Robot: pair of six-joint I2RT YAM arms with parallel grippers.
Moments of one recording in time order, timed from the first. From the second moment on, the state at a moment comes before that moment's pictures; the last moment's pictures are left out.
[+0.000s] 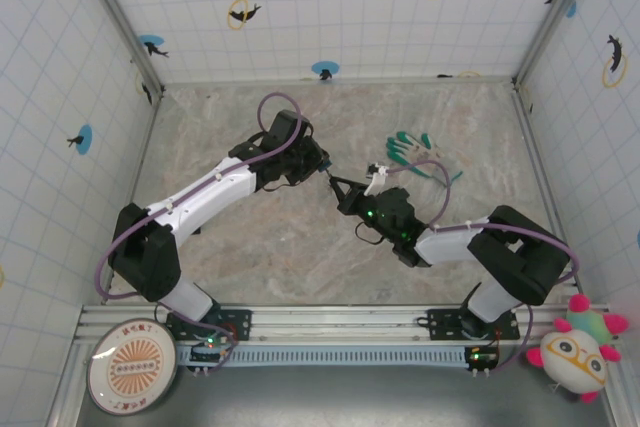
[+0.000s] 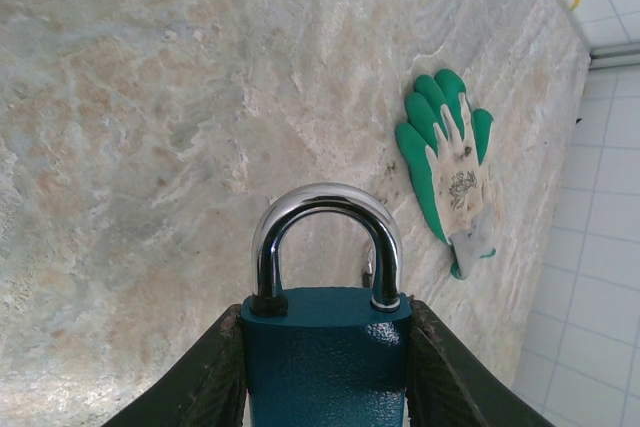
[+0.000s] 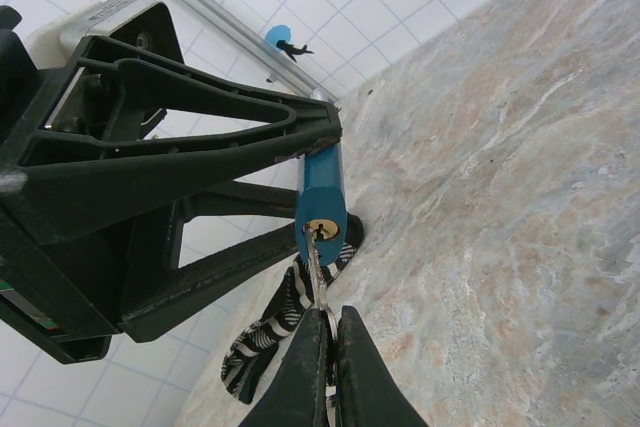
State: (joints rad) left arm -0.67 1.57 1.24 -0.49 0.11 -1.13; right arm 0.88 1.56 0.47 0.99 0.10 0.88
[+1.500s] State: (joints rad) left arm -0.67 1.57 1.20 -0.42 0.12 -1.13; right arm 0.89 1.51 0.52 0.81 0.14 0.82
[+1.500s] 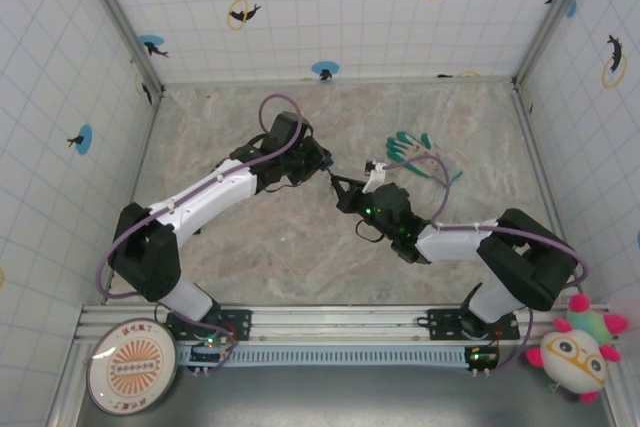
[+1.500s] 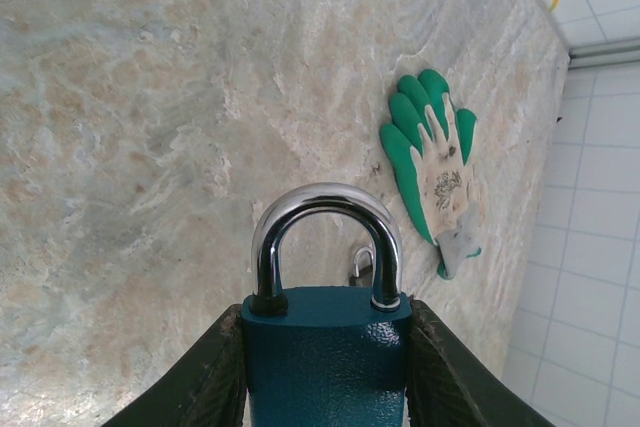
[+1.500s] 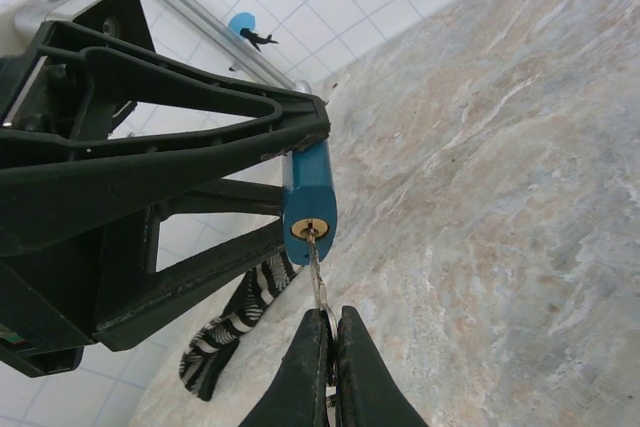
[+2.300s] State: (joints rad) left arm -0.68 1.57 1.20 -0.42 0.14 -1.13; right arm 0.92 1.47 0.59 0.63 0.23 0.72
